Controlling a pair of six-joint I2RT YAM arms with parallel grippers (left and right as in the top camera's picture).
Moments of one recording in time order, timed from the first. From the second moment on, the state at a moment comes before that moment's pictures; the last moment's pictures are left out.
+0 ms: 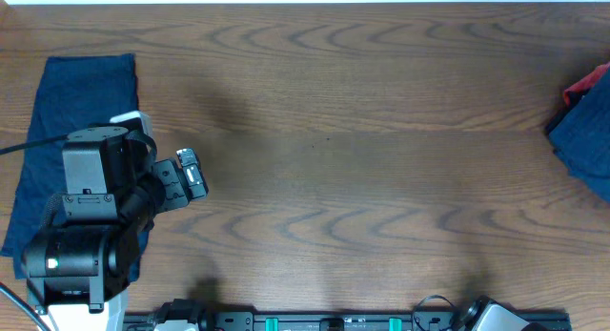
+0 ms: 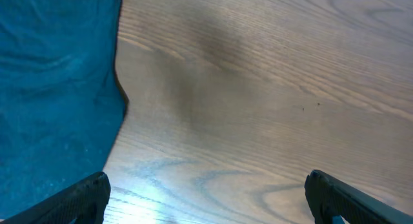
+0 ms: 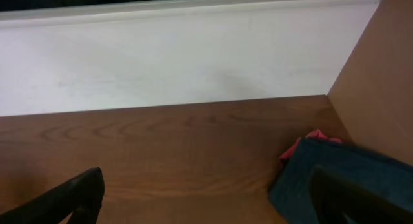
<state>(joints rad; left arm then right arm) -0.01 0.96 1.31 -1.24 0.02 -0.28 -0.57 1.35 2.36 -1.46 -0.49 -0.14</state>
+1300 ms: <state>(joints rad) -0.01 0.20 0.48 -0.10 0.05 -0.08 -0.57 1.35 2.36 -1.46 -0.49 -0.14</state>
